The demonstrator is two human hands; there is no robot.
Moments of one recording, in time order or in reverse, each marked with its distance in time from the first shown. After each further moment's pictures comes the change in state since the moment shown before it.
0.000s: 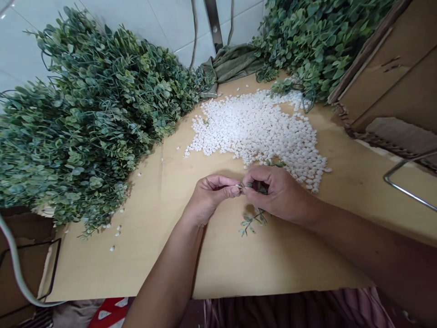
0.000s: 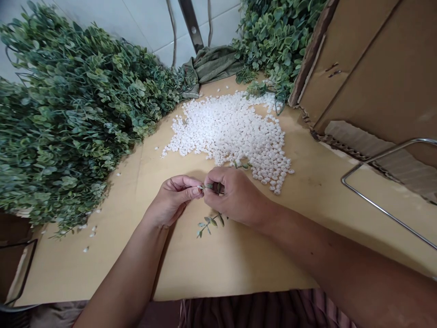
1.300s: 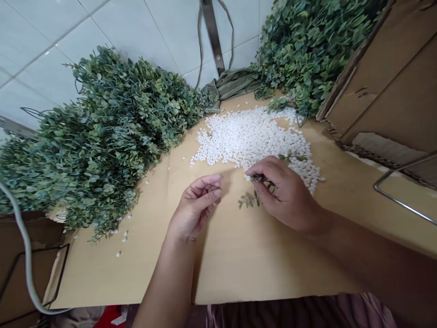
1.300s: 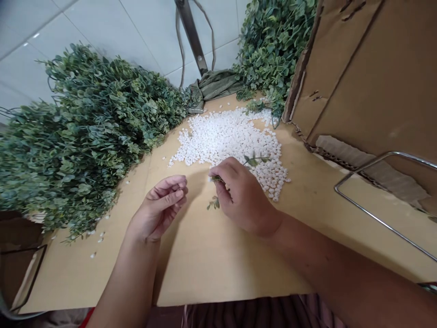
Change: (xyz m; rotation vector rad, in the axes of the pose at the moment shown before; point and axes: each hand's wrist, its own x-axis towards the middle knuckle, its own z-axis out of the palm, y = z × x) left_hand -0.024 0.025 -0.003 -0.095 0.104 0.109; right_hand -0.002 -0.006 -0.008 -0.365 0.286 -0.368
